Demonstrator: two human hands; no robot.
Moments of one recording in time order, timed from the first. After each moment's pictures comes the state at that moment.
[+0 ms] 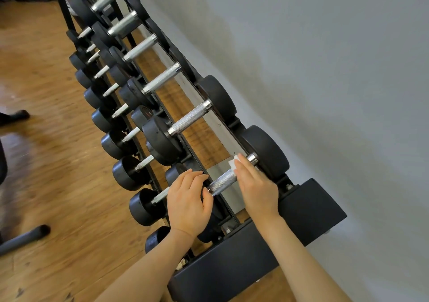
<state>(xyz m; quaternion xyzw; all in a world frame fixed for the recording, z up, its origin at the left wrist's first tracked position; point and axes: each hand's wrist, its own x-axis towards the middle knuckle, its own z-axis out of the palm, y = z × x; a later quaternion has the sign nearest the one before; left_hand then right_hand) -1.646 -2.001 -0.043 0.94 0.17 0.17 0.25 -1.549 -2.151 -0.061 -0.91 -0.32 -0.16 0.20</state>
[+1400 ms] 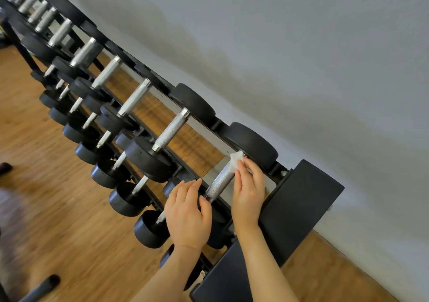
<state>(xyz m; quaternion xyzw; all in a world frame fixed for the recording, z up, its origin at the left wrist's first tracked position) -1.646 -1.999 -0.046 0.94 0.15 0.16 0.25 -1.578 -2.107 -0.081 -0.86 -0.03 -0.28 0.42</state>
